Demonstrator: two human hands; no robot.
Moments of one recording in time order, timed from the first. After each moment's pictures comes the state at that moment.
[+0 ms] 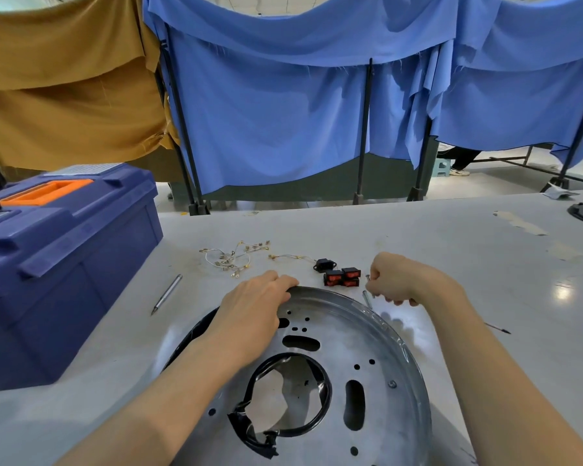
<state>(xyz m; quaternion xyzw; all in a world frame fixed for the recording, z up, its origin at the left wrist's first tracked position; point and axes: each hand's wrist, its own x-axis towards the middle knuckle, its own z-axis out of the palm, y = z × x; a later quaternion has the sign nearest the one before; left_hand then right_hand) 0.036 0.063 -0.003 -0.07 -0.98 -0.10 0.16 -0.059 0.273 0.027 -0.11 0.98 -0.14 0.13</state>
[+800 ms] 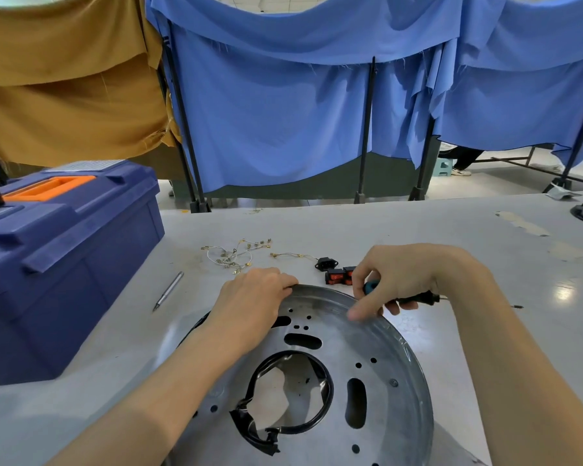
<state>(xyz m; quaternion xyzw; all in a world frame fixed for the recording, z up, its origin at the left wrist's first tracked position) 0.035 0.061 0.007 -0.05 -0.99 -0.07 0.13 -0.033 0.275 0.067 -0.24 0.91 -0.20 0.26</state>
